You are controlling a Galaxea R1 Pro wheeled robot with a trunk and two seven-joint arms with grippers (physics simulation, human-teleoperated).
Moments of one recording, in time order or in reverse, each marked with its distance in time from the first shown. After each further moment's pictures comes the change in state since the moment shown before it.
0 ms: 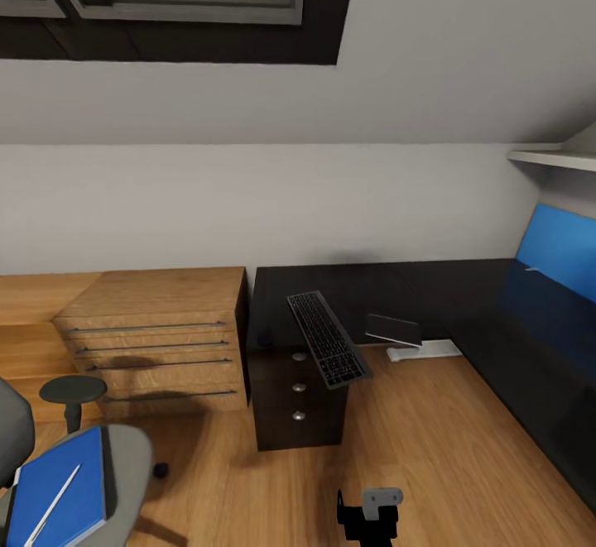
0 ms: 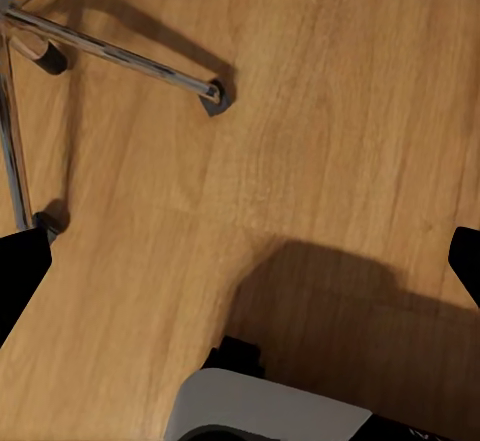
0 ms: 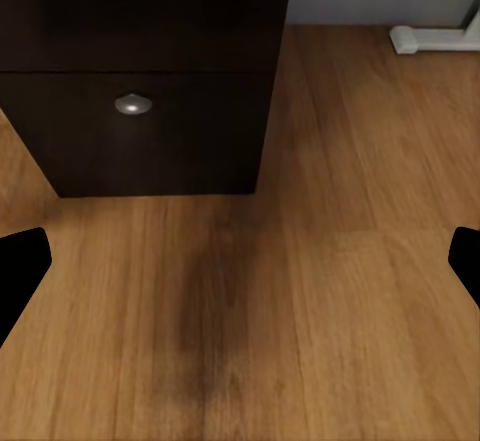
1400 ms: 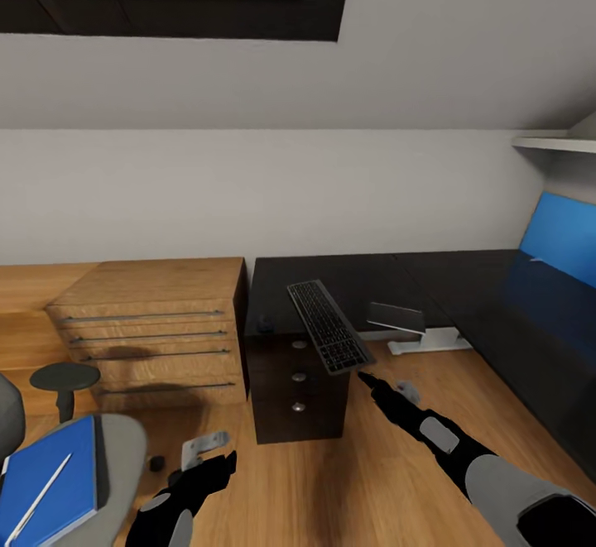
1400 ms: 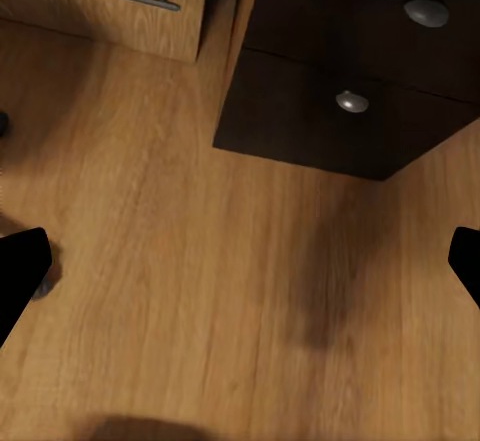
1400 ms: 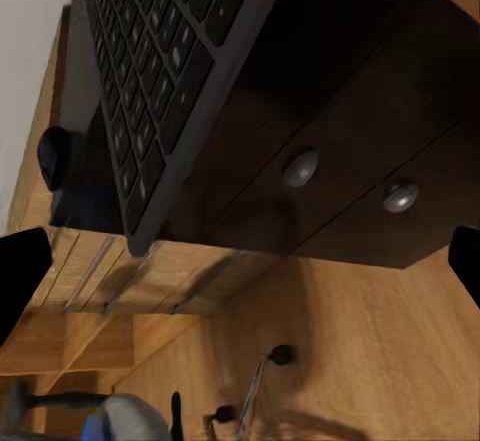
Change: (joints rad) left arm -0.051 -0.076 -0.130 -0.855 0.135 0.681 -0.013; right arm -0.308 -0.282 -0.150 -0.175 -0.891 0.779 0.769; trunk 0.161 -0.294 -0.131
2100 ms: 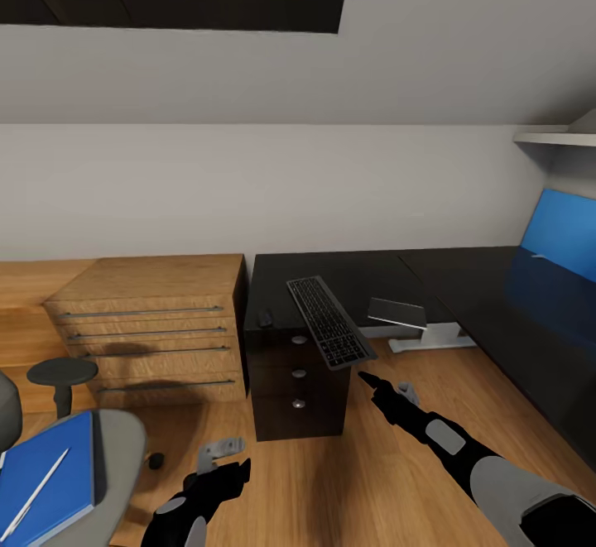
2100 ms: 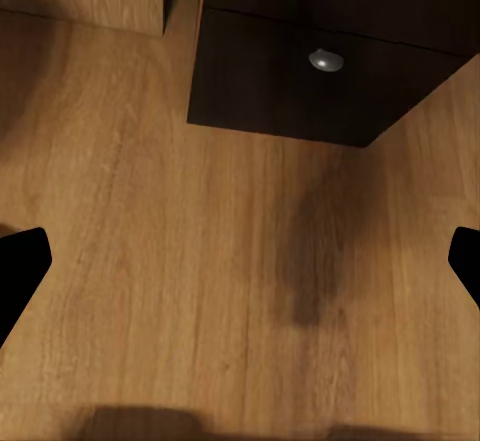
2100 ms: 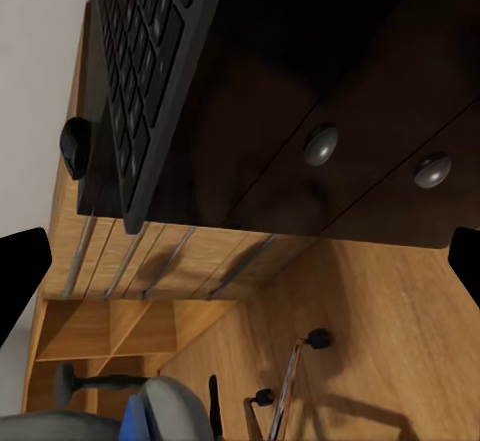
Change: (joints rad) left arm 0.000 0.003 -0.077 0.036 0.002 -0.001 0.000; right arm 0.000 -0.014 0.000 0.023 -0.047 0.071 0.090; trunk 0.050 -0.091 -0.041
